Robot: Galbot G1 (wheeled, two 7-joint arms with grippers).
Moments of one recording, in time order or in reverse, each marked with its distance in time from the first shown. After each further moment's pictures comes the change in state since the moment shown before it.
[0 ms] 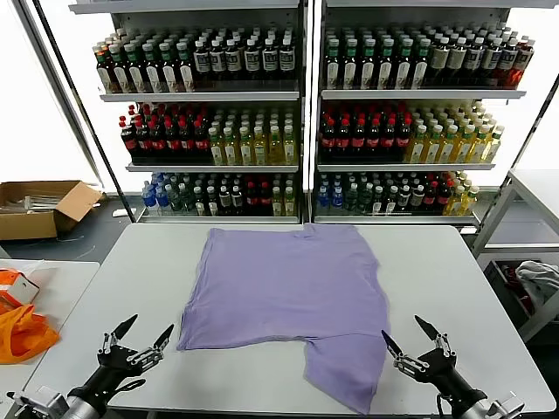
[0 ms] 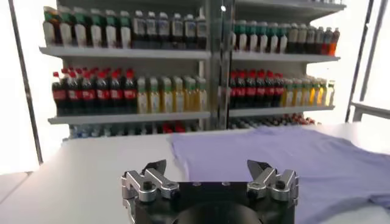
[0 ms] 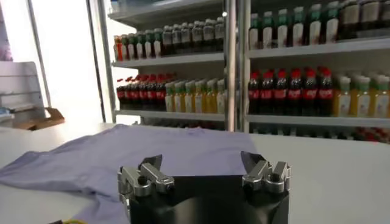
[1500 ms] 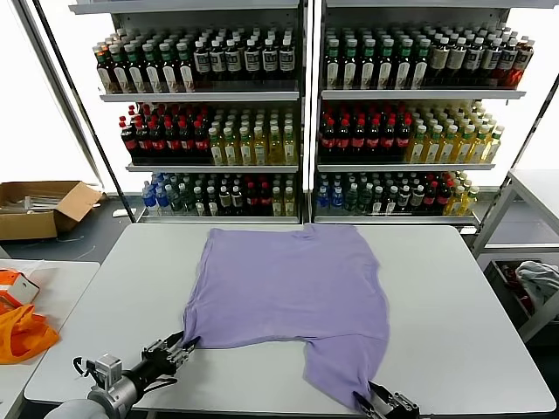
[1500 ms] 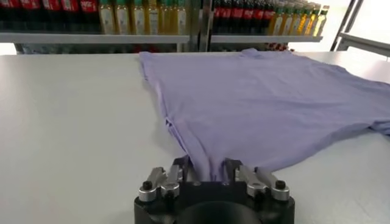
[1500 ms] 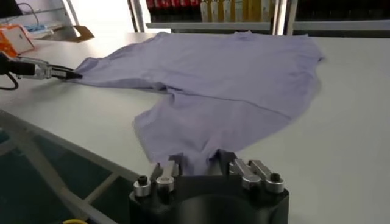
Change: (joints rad) left arm -0.197 0.097 0.205 0.194 -0.039 0.160 -0.078; right arm -0.072 -0.031 -0.147 0.012 -0.074 -0.100 0.101
